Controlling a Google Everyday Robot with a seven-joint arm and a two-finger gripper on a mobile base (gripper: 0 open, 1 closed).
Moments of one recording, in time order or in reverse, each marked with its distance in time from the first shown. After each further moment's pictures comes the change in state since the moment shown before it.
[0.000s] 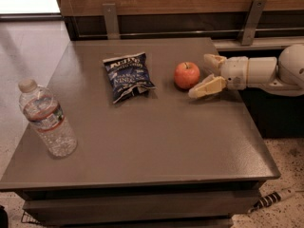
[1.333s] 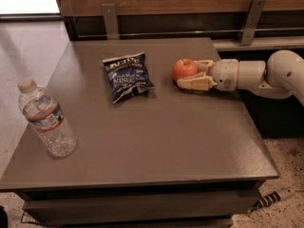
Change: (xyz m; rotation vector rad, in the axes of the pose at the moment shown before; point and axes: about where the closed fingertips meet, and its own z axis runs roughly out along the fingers) arm -0.003 0.005 0.025 -0.053 -0.082 -0.002
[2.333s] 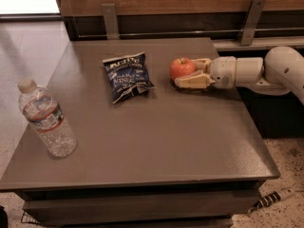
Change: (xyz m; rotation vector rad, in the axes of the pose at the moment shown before) arm -0.007 0.001 0.006 -0.005 0.020 0.005
